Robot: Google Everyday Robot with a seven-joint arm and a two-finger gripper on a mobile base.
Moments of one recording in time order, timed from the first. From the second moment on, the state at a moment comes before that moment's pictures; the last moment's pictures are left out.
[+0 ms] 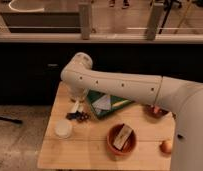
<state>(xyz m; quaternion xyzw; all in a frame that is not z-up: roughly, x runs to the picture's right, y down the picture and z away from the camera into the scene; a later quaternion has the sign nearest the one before) -0.124 0.054 0.727 -0.13 -0.21 -0.63 0.74</state>
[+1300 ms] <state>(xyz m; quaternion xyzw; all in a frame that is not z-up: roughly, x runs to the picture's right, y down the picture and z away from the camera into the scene) -0.191 0.091 0.705 -0.13 -0.27 -0.67 0.68</state>
